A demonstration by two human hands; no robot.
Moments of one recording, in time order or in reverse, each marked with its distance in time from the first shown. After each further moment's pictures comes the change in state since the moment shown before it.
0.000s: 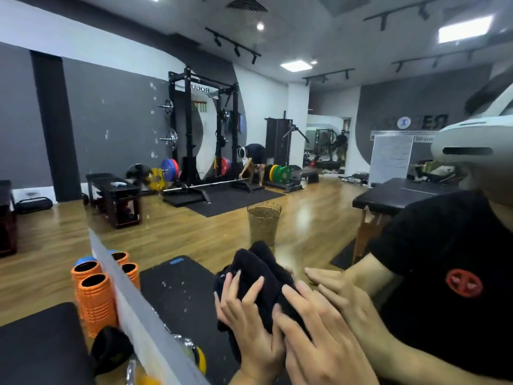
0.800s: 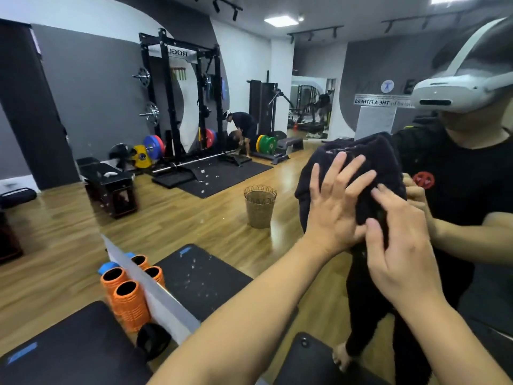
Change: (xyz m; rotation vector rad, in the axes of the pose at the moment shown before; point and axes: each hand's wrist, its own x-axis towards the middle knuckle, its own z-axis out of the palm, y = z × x) left_hand 0.423 0.168 -0.005 -0.351 -0.317 0.458; right_hand 0.371 0.043 -0.128 0.048 -0.024 0.541
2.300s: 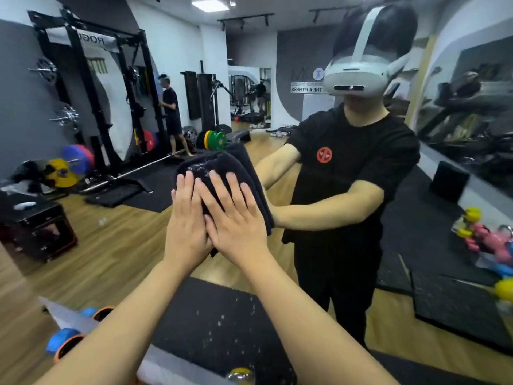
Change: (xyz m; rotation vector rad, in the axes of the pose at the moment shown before) left_hand -0.055 -0.452 -0.198 0.192 -0.252 -0.059; right_hand 0.124 -0.189 0.446 -0.459 -0.027 -0.172
